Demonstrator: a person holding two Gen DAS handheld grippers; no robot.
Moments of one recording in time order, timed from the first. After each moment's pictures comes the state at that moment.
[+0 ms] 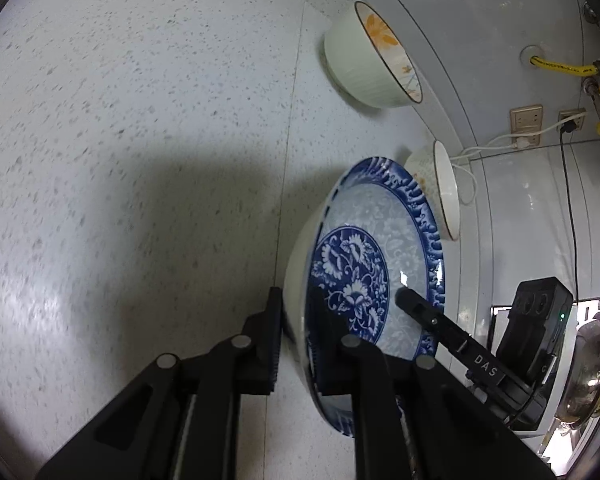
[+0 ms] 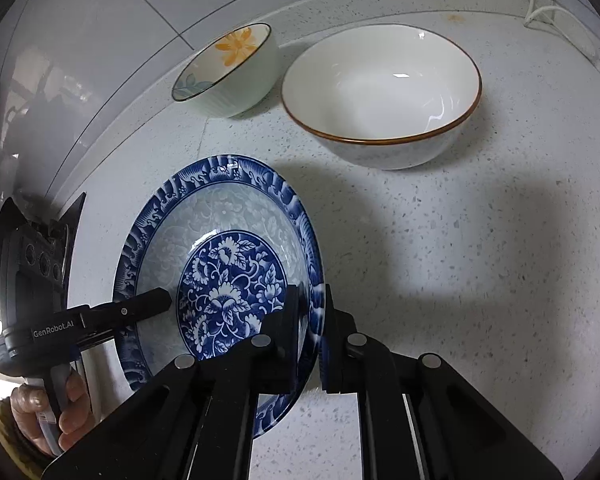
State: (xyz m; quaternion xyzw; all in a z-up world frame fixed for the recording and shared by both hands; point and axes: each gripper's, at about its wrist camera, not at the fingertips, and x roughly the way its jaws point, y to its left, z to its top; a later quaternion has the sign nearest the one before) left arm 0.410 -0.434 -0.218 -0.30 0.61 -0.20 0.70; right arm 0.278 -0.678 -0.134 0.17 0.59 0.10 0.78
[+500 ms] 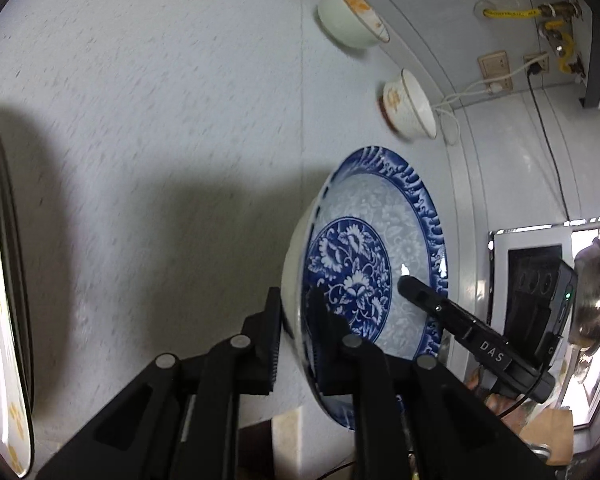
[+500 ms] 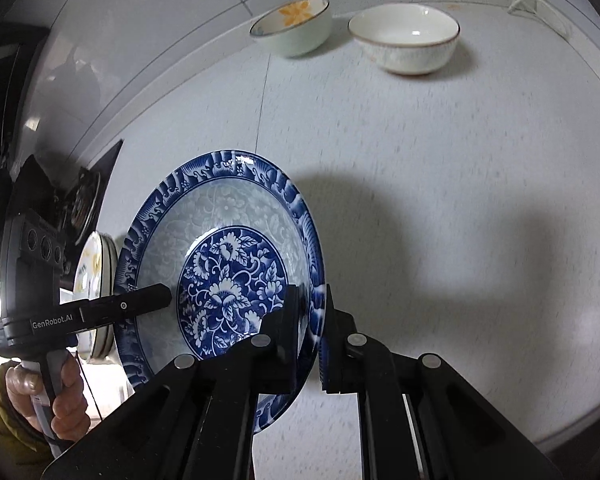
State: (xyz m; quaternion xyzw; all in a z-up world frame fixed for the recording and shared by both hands) left arm 0.273 -0.396 -0.184 -0.26 0.63 -0.22 0.70; right arm 0.167 -0.638 -0.111 0.16 0.61 0.12 0.77
